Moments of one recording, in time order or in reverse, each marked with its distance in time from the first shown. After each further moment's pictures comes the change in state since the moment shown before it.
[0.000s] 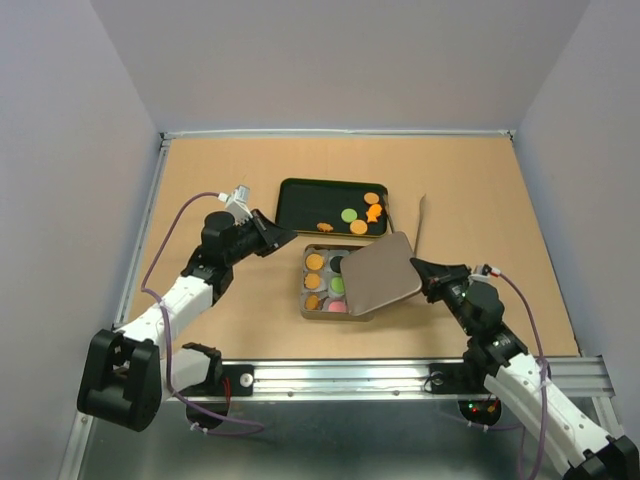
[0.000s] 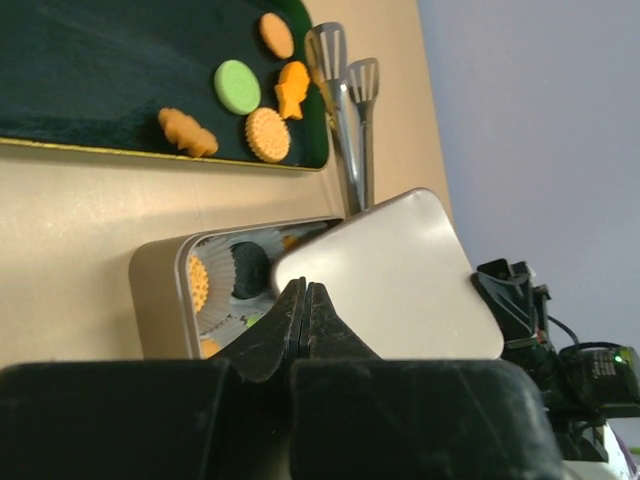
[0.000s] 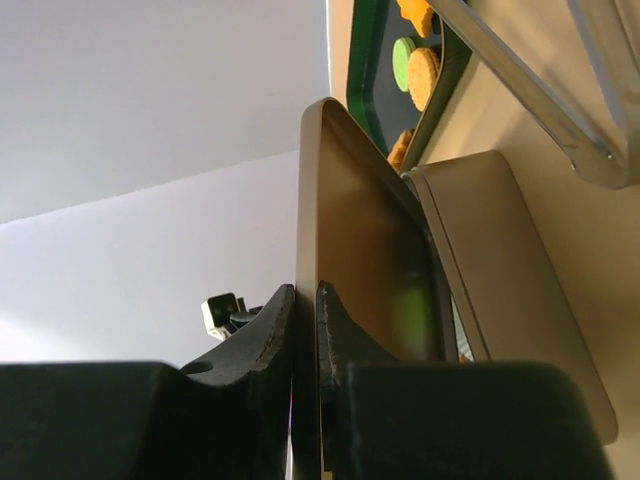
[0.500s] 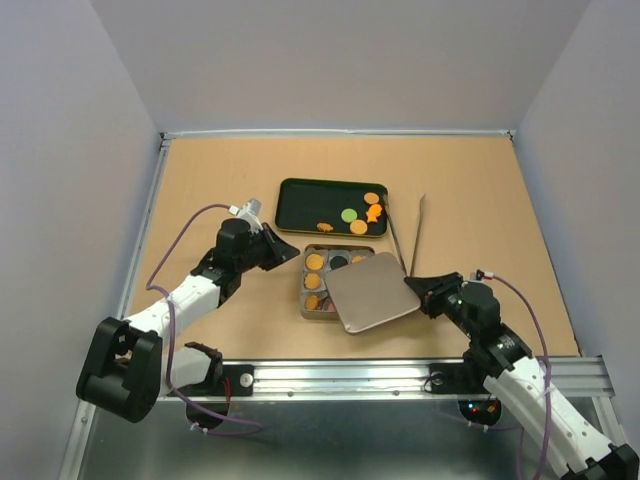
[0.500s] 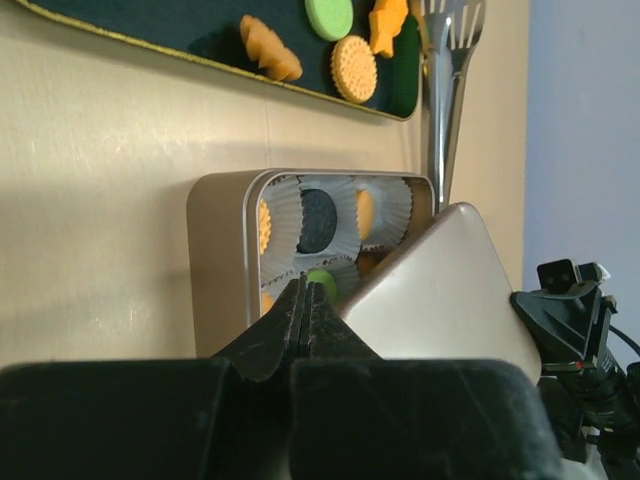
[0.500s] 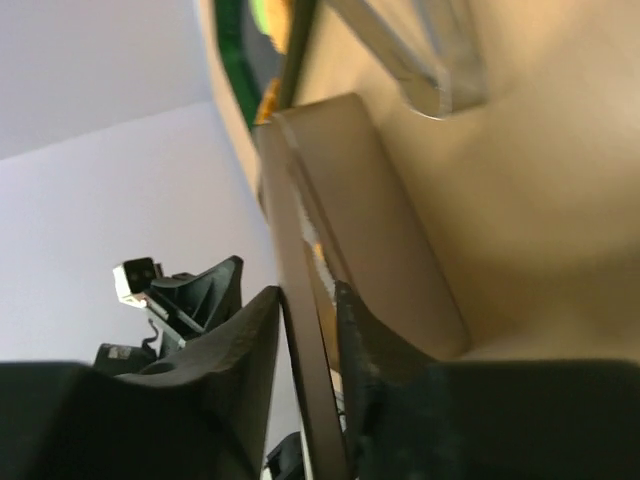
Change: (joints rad) left arm -0.078 0.047 -0.018 -0.127 -0.117 0.026; right arm 0.000 -0.089 0.033 -0.296 -0.089 -0.089
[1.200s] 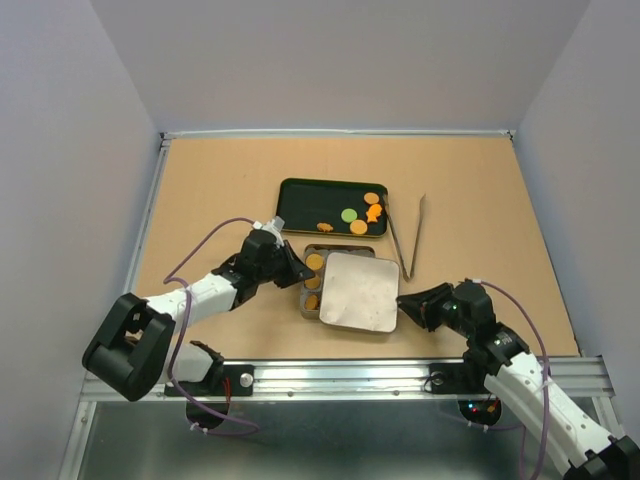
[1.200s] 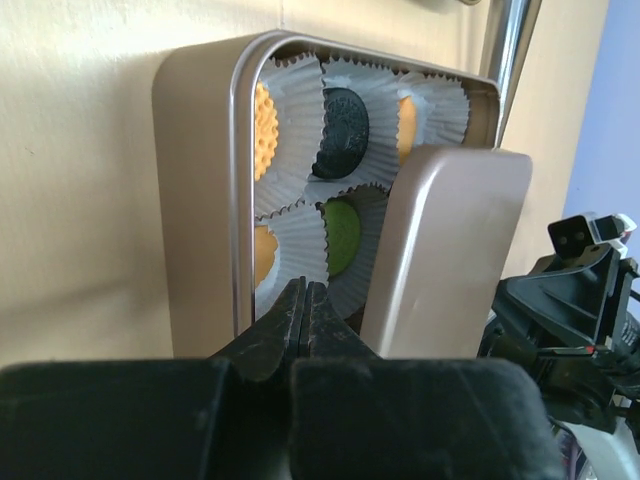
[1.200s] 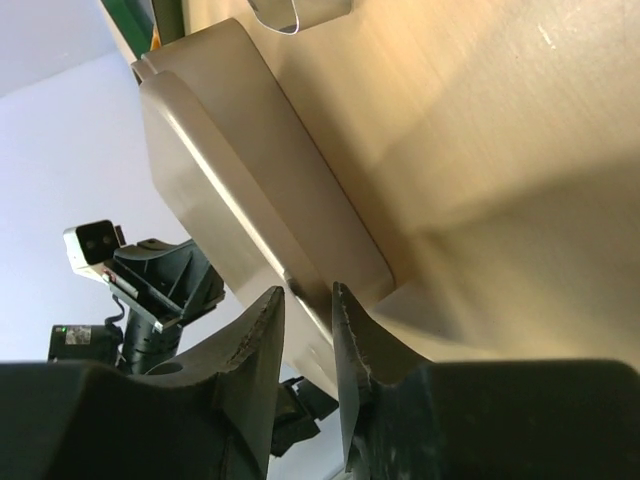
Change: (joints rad) left arm -0.177 0.115 -0.014 -0.032 -0.062 -0.072; right arm 0.000 0.082 -0.001 -0.139 -0.178 -0.004
